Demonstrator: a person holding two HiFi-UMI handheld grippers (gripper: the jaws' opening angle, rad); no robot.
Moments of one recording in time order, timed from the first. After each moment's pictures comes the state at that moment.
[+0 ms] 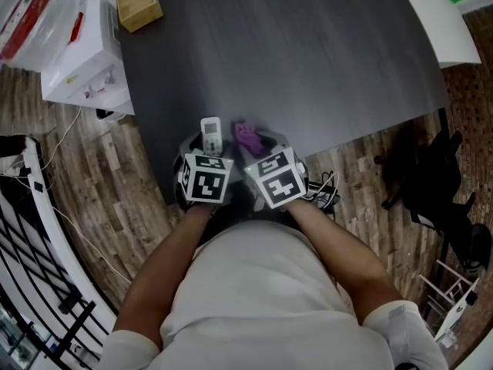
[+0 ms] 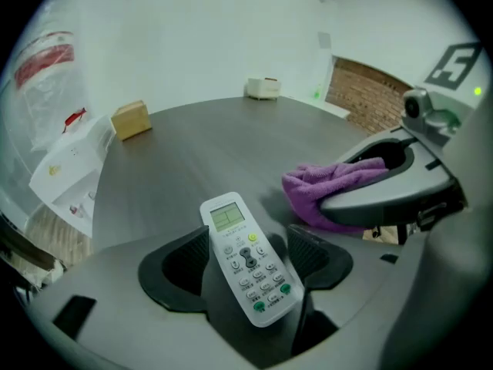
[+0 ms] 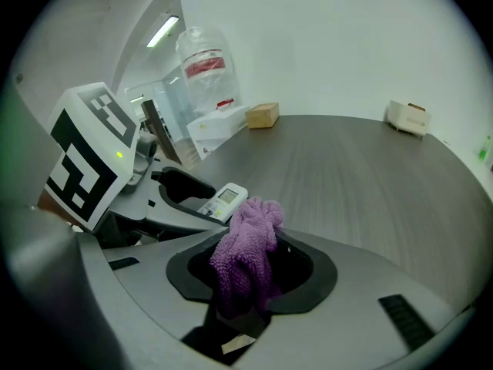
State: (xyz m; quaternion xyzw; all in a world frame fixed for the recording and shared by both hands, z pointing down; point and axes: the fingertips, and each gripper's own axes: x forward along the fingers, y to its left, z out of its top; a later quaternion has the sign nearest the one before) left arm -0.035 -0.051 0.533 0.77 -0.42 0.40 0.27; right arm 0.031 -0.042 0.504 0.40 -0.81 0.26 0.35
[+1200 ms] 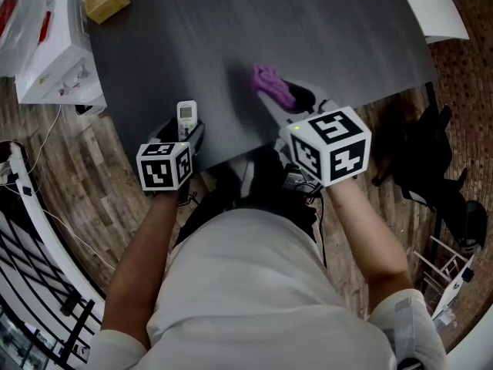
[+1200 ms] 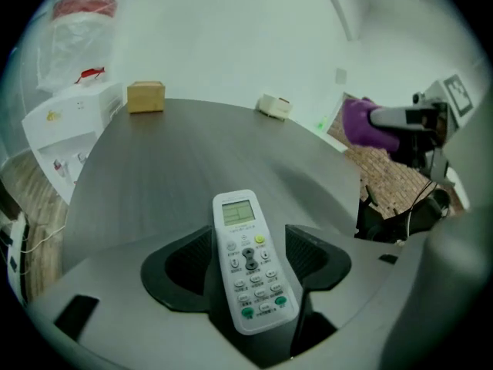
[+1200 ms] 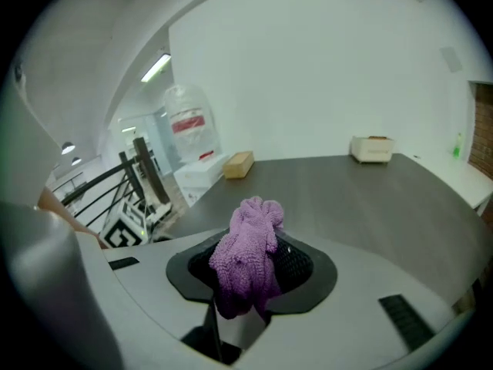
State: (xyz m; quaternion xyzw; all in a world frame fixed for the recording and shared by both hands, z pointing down) left arm -0.037 -0.055 0.533 0.78 -0.42 0.29 0.36; right arm 0.122 -0.091 0.381 0.46 -0.83 0.22 0.24
